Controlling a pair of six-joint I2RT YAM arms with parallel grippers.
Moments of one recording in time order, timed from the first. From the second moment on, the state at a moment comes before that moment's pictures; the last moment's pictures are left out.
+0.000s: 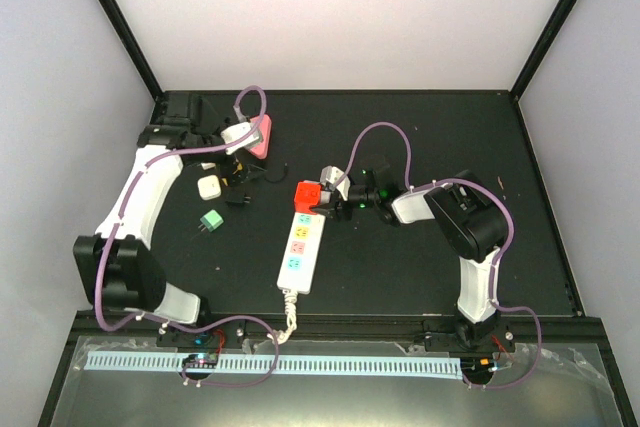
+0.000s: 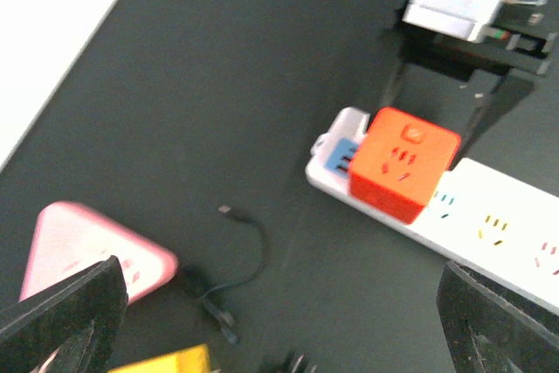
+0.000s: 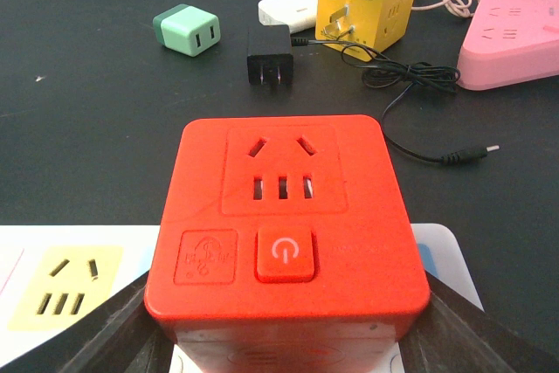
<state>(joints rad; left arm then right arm) -0.05 1.46 1.34 -0.87 0.69 1.01 0.58 1.96 0.88 0.57 -0.74 -0.36</state>
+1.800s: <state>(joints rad) -0.39 1.88 1.41 -0.87 0.56 1.24 0.58 1.99 0.88 0.51 -0.72 -0.37</state>
